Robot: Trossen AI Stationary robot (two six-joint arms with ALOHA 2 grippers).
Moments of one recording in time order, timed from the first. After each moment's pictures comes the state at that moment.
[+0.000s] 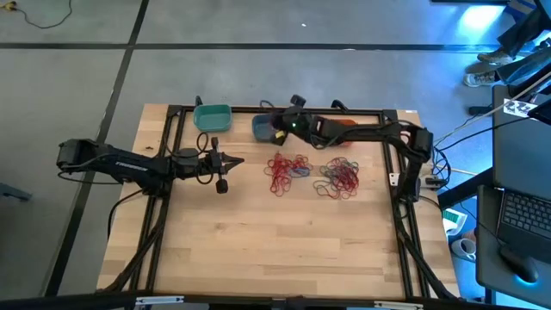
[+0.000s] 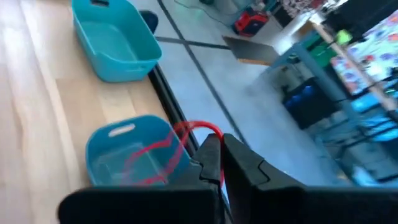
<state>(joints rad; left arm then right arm) 0.13 1.04 0.18 0.69 -0.19 0.19 -0.30 1.86 1.35 0.07 0.47 -0.36</state>
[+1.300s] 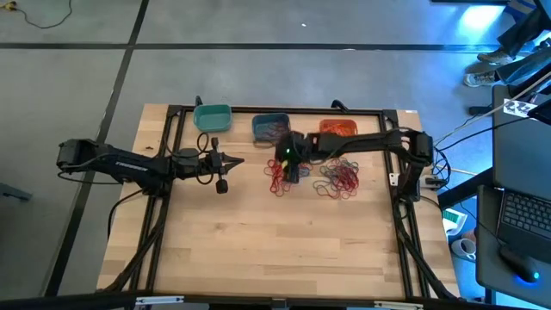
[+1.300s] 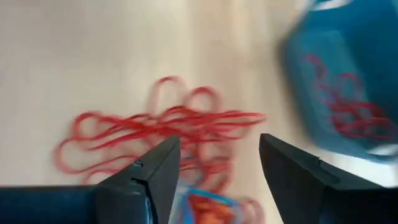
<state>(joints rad) 0.13 1.04 0.18 0.68 -0.19 0.19 -0.17 1.85 1.35 -0.47 0.11 -0.13</state>
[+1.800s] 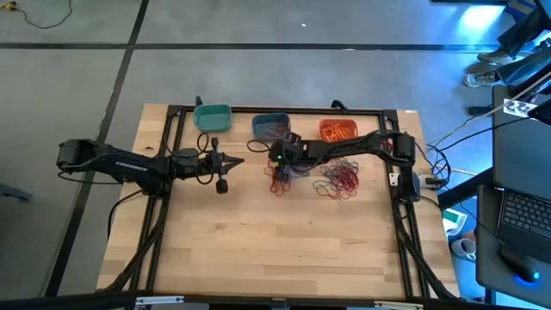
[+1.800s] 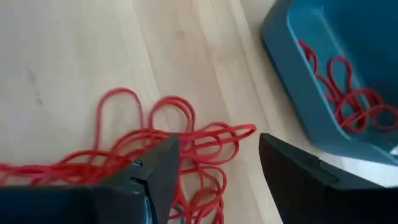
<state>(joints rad) 0.13 1.04 0.18 0.68 -0.19 0.19 -0.15 2.01 1.34 -0.29 0.30 -0.03</state>
